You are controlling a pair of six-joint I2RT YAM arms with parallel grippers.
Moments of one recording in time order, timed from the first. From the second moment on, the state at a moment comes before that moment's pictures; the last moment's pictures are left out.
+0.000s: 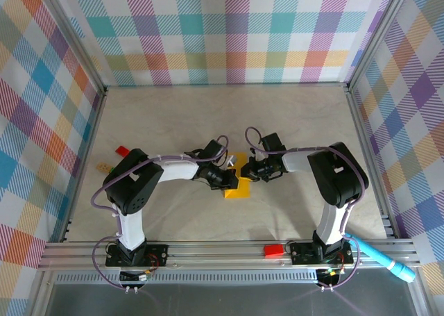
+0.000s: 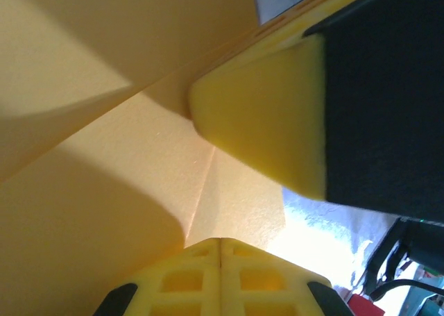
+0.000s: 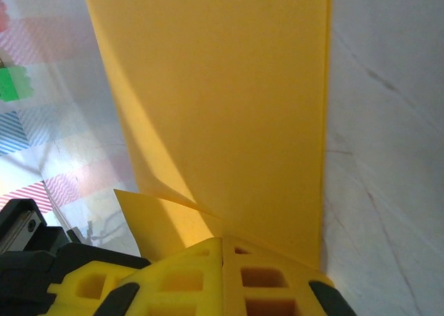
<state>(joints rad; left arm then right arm) -0.72 1.87 1.00 -0.21 0.57 -0.63 0.46 1.84 0.86 -0.12 -0.70 0.64</state>
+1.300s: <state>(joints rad) -0.63 1.54 0.73 -0.07 0.53 -0.63 0.43 1.75 0.88 -0.17 -0.69 0.62</state>
